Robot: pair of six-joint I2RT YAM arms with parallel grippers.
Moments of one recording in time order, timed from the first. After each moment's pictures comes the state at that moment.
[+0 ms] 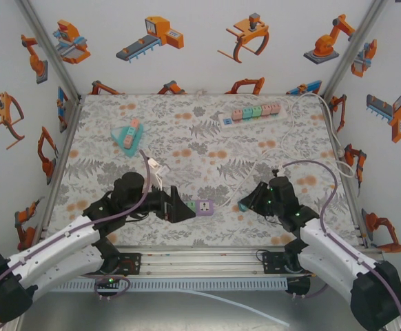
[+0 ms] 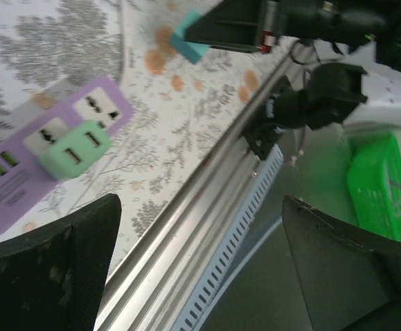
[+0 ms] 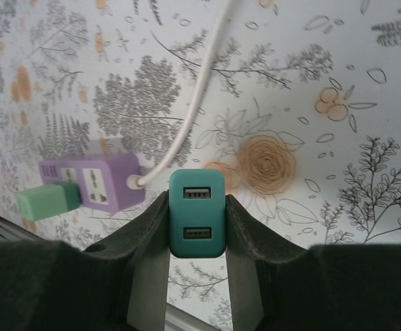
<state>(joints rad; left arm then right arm) -0.85 0.79 0.50 -0.12 0.42 -0.64 0.47 0.80 0.27 -0.18 -0.14 0.87</state>
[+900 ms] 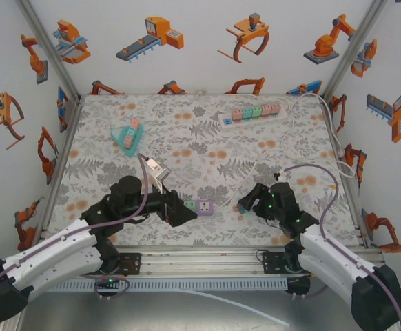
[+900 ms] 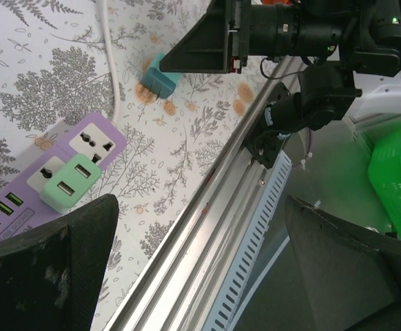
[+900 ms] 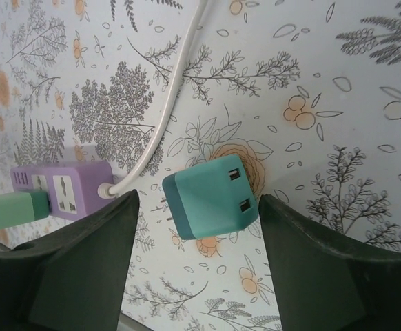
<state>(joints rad) -0.91 0.73 0.50 -0.07 0.33 -0.54 0.47 0.73 0.19 -0.11 -0.08 0.81</state>
